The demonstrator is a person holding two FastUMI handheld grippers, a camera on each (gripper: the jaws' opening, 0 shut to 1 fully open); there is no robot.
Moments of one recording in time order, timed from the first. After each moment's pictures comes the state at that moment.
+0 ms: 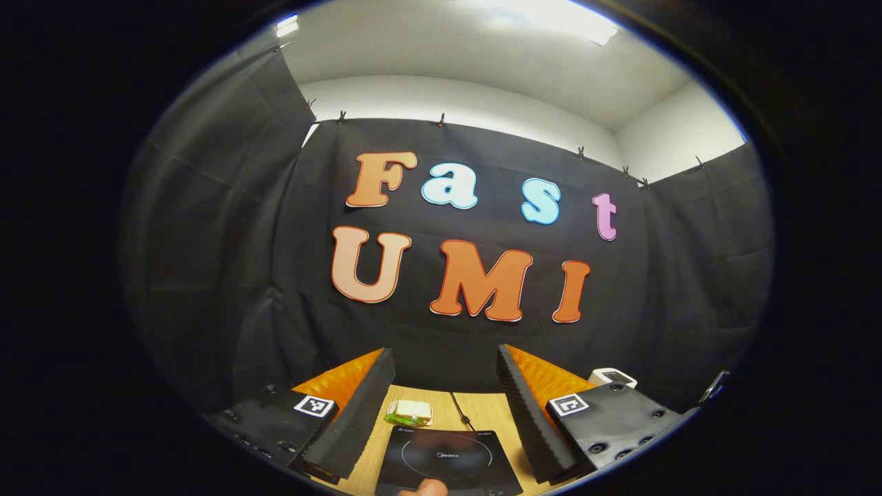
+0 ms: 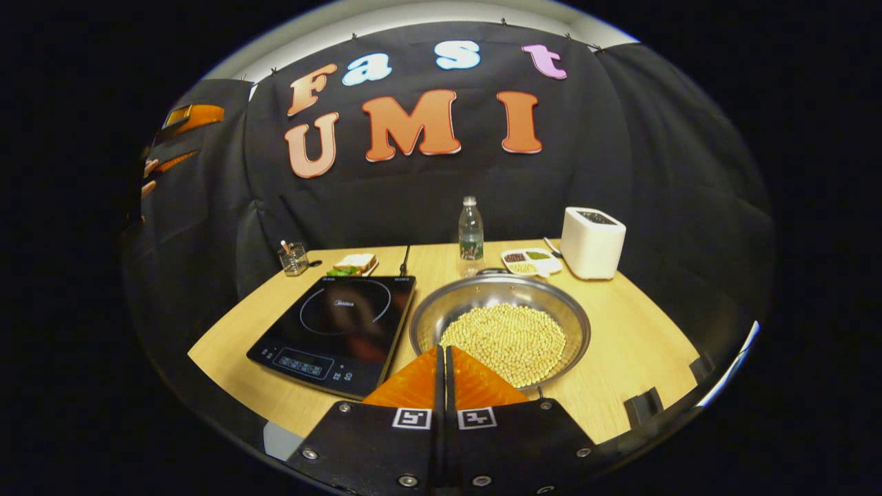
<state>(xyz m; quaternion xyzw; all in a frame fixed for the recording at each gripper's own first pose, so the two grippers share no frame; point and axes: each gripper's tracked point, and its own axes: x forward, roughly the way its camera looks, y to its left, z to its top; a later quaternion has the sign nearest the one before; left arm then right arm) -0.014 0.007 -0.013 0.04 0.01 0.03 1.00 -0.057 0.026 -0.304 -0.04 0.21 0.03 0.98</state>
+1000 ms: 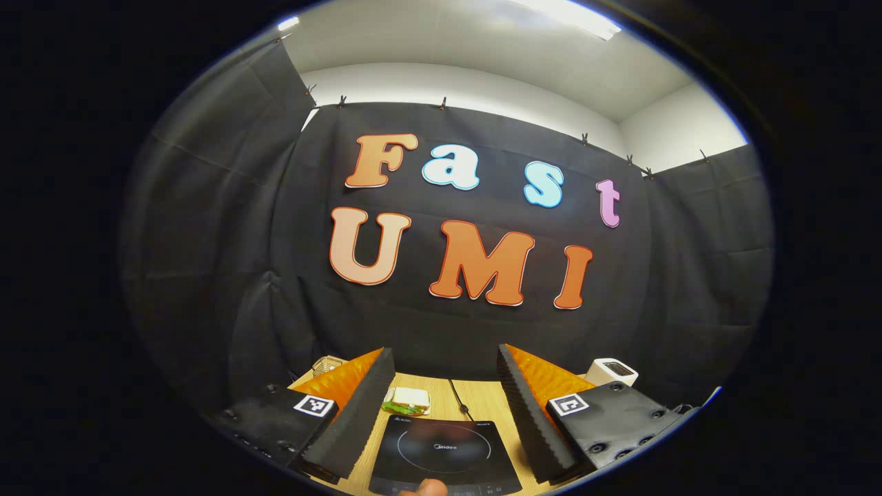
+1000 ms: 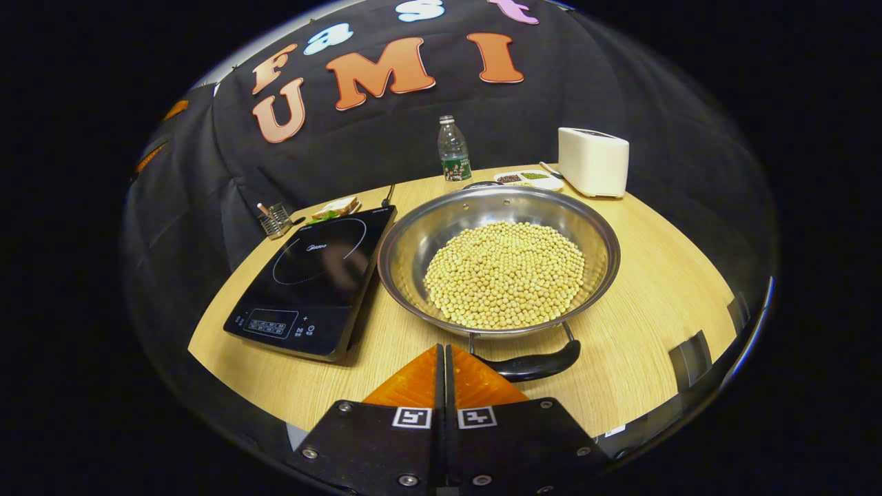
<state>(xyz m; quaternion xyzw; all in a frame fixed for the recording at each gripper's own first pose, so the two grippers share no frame) -0.003 0.004 -0.041 0.04 0.04 0.03 1.00 -0.052 0.005 -0.393 0.01 0.32 0.02 0.95</state>
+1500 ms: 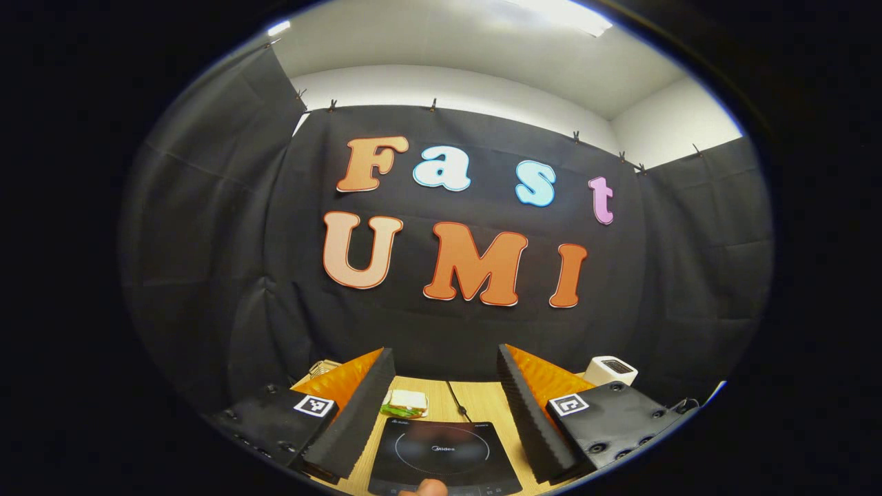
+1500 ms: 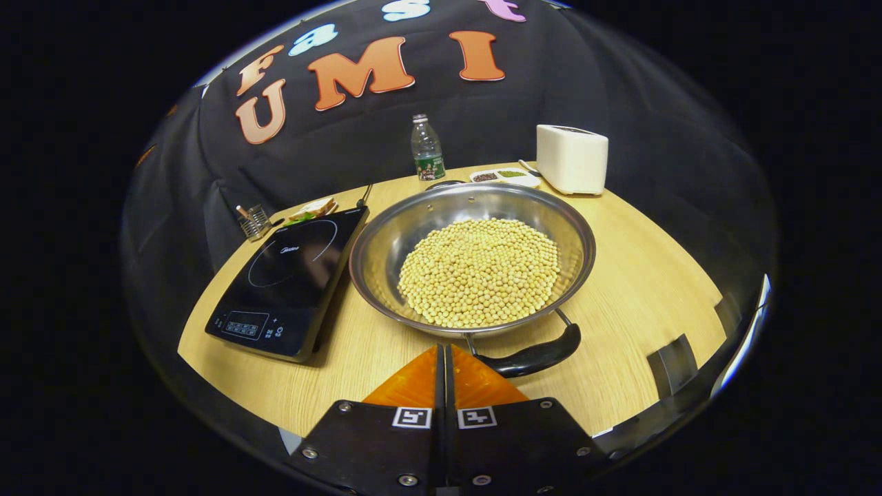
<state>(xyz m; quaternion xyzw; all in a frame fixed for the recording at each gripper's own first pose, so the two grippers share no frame) 0.002 -0.002 -0.043 0.05 0.04 0.02 1.00 -0.045 -0.030 -0.393 0.01 0.32 -0.02 0.95</state>
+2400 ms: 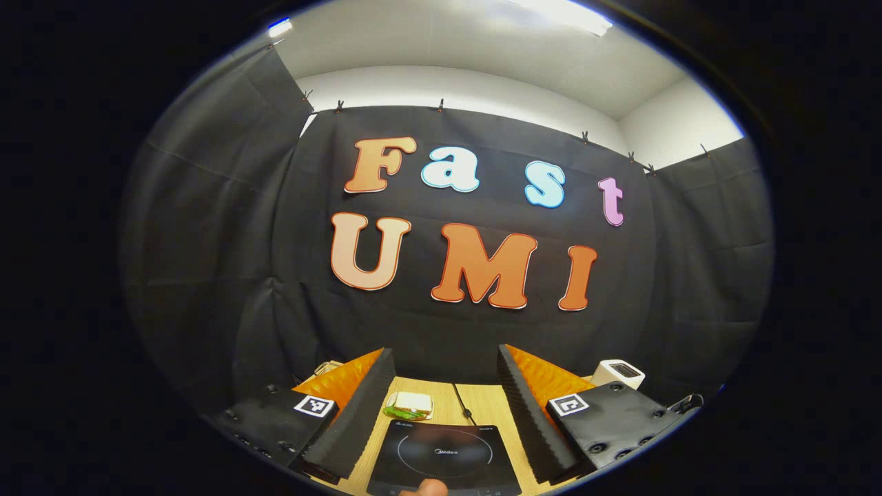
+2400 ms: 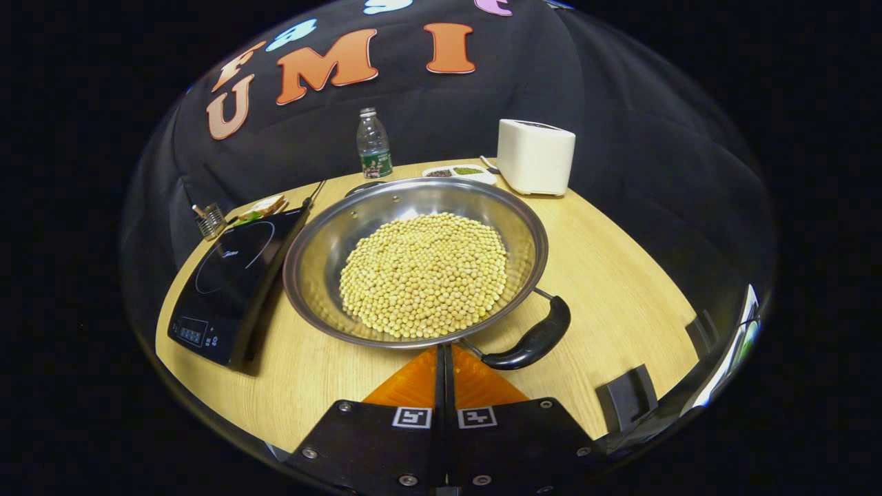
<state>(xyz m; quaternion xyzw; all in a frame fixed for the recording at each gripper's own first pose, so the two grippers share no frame) 0.010 -0.003 -0.038 0.05 0.03 0.04 1.00 -0.015 -0.107 -0.396 -0.03 0.34 -0.09 0.94</state>
